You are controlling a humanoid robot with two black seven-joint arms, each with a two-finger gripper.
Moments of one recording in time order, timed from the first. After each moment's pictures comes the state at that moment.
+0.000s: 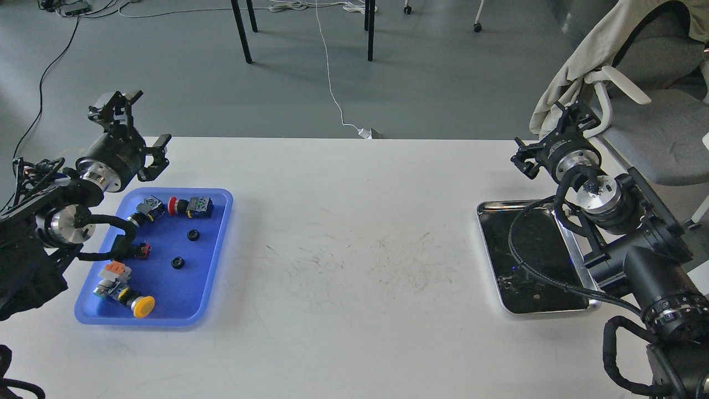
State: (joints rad) left arm -0.78 0.46 -0.45 -0.49 -0.06 -0.38 -0.35; right arm 0.67 -0.13 1.37 0.67 -0.41 -0.06 -0.10
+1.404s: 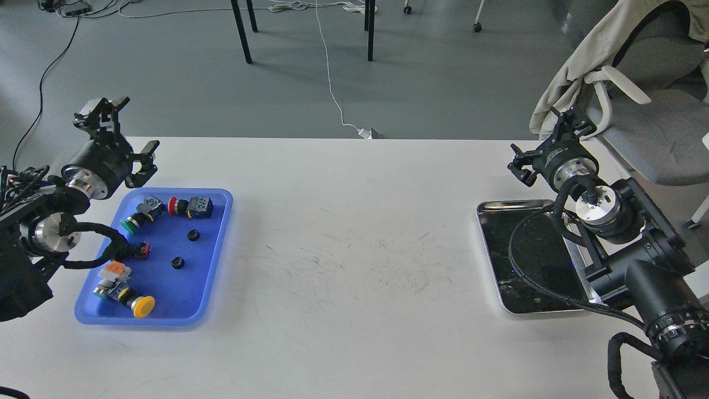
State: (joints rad) left arm -0.75 0.50 -0.46 -0.52 -0.06 -0.39 -0.35; right arm 0.61 -0.14 1.35 0.76 -0.41 -0.03 -0.10
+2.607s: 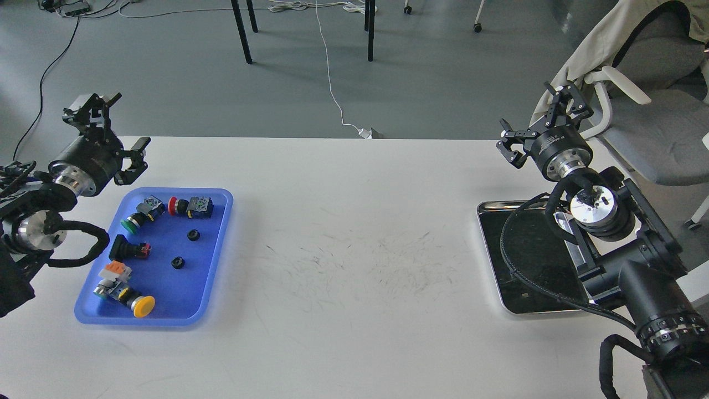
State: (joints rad) left arm -0.75 0.60 -0.43 -0.62 -0.04 -0.40 -0.35; right arm 0.59 -0.11 1.39 0.82 -0.41 0.10 -0.03
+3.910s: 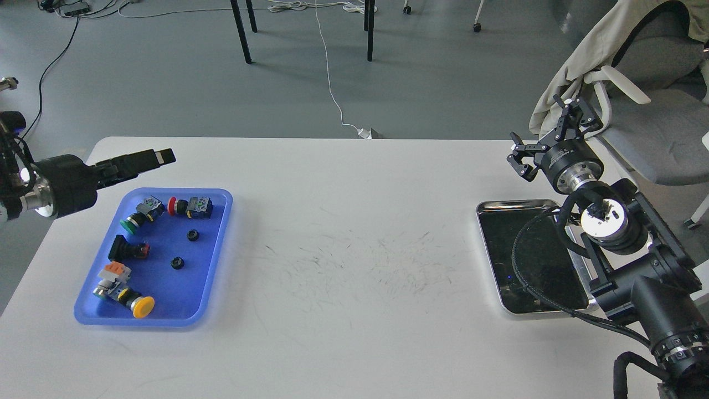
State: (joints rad) left arm -0.78 1.05 -0.35 -1.30 1.12 -0.24 -0.29; right arm 0.53 -0.15 1.37 0.87 -0.41 0.09 -0.03
